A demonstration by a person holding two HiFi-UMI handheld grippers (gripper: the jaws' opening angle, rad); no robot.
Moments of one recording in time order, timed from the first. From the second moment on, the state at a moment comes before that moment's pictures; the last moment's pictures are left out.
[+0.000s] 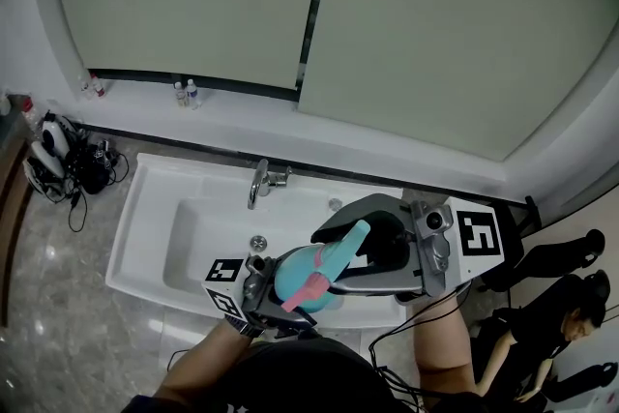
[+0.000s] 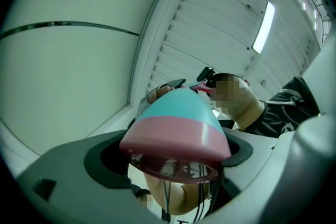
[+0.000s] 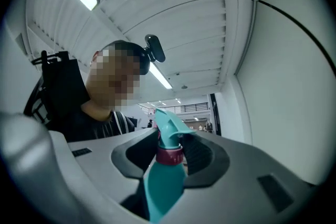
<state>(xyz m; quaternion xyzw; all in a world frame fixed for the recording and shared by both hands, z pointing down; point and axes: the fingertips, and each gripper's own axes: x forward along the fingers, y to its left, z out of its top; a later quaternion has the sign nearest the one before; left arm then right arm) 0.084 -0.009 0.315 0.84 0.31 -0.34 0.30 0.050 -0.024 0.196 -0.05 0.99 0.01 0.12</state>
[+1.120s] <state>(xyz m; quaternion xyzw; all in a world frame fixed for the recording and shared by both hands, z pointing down) 0.093 -0.071 0.341 0.97 -0.09 -0.22 0.04 0.105 -0.082 0.238 -0.42 0.90 -0.07 0.07</state>
